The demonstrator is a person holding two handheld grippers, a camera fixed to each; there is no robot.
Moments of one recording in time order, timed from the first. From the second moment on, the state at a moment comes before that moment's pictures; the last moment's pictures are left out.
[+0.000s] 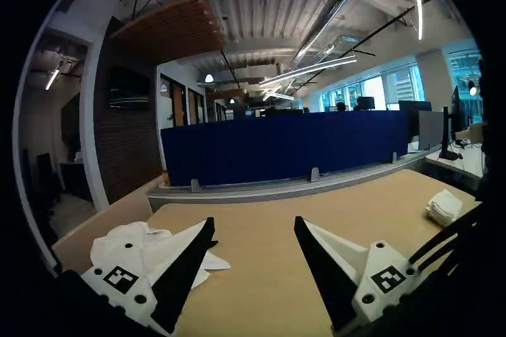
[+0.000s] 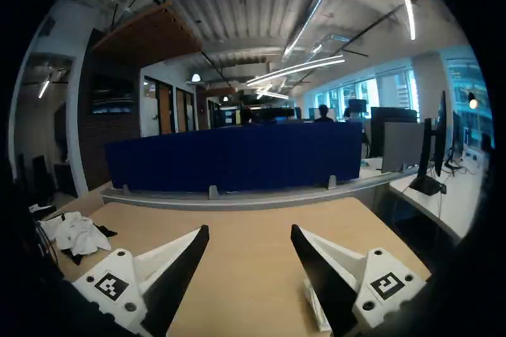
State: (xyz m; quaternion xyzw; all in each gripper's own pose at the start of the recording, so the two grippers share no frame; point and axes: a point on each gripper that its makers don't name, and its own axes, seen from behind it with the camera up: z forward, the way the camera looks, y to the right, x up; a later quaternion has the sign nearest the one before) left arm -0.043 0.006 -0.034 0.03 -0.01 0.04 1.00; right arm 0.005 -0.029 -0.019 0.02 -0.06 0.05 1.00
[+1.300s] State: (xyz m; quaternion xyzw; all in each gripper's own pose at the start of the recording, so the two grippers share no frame) left arm -0.154 -0.013 0.013 0.04 0.06 0.00 1.00; right arm -0.017 -0.064 0.032 0.03 -0.03 0.04 1.00
